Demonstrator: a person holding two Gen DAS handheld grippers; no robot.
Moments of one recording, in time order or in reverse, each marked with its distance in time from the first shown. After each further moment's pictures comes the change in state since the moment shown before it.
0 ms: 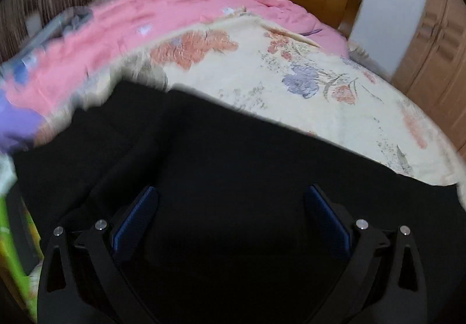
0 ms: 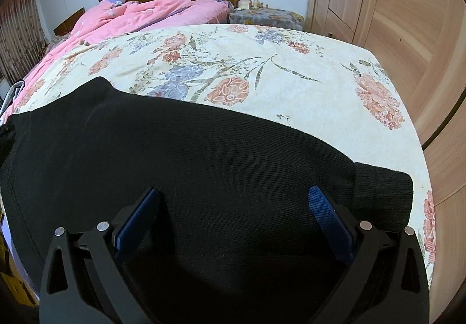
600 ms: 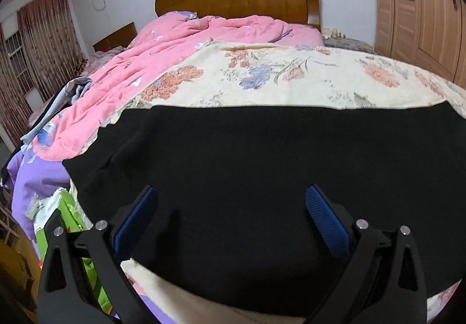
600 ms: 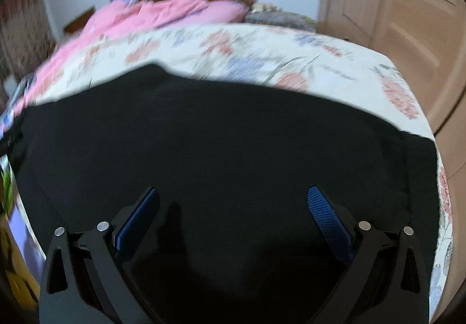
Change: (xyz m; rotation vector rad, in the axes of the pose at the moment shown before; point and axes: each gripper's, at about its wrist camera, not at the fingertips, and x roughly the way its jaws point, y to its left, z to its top) left arm -0.063 -0.076 -0.066 0.314 -0.125 0.164; right arm -0.021 0.081 -0.026 -0.034 -0.003 0.027
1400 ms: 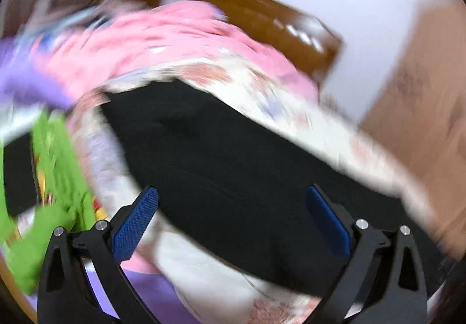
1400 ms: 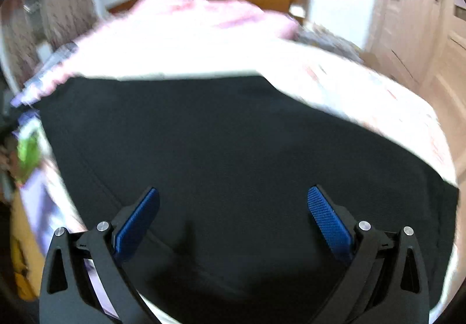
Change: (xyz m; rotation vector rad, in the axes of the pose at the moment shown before) left arm -0.030 0.131 -0.044 -0.595 -0.089 -0.282; right arm -0.033 0.105 0.018 -0.176 -0.082 0.192
